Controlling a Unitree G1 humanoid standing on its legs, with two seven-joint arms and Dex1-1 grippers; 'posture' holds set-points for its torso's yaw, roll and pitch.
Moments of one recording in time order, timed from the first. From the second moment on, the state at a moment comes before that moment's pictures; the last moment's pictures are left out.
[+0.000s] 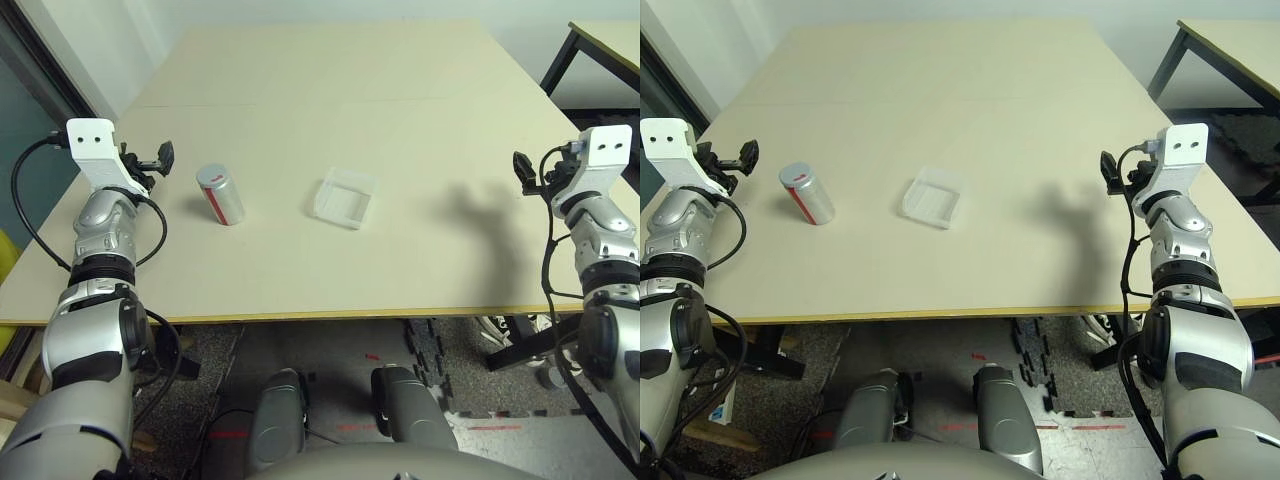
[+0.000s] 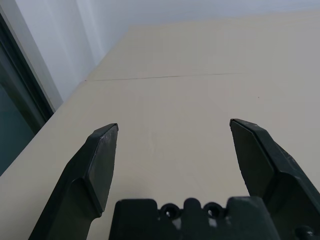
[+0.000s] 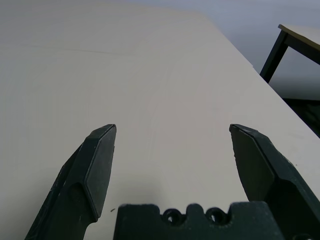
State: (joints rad) left arm -0.82 0.61 0.33 1.12 -0.19 -0.19 -0.38; right arm -0.77 -0.59 -0.30 1.11 0.15 -0.24 0.42
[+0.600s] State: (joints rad) left arm -0.82 0.61 0.33 1.11 -0.20 -0.19 -0.39; right arm -0.78 -0.59 -0.30 1.14 0.15 -0.25 0.44
